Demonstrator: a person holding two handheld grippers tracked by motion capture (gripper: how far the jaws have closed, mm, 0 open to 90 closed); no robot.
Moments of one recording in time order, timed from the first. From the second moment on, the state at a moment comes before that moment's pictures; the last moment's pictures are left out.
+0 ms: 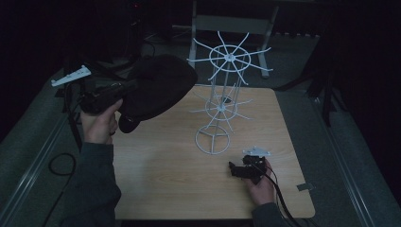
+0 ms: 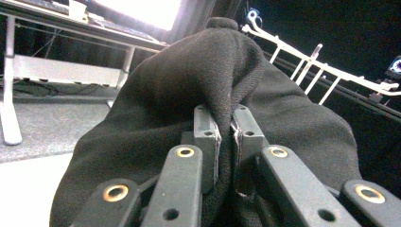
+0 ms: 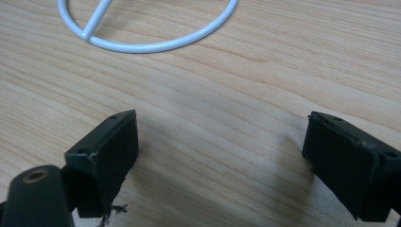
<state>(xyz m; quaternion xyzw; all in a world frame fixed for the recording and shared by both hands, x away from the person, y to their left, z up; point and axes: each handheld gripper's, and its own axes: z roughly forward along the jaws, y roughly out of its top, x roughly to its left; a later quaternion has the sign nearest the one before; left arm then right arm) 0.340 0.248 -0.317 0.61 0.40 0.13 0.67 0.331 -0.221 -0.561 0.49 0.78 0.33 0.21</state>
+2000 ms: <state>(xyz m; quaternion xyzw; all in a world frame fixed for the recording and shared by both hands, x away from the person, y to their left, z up) 0.338 0.262 -0.309 0.57 0.38 0.11 0.72 0.331 -0.221 -0.561 0.49 0.78 0.33 0.21</state>
